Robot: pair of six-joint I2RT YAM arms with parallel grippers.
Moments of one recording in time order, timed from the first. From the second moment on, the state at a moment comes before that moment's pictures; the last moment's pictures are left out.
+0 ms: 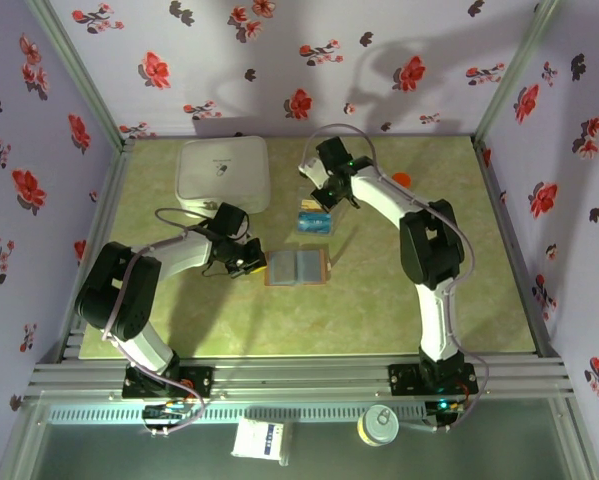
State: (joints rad) left arm -0.48 1.65 0.87 -0.35 0.40 -0.77; right arm 0.50 2.09 1.73 -0.69 -0.04 -0.35
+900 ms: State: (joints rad) left arm -0.50 1.67 0.87 -0.34 0.41 -0.78; right arm 0.71 1.81 1.20 -0.36 -0.23 0.55
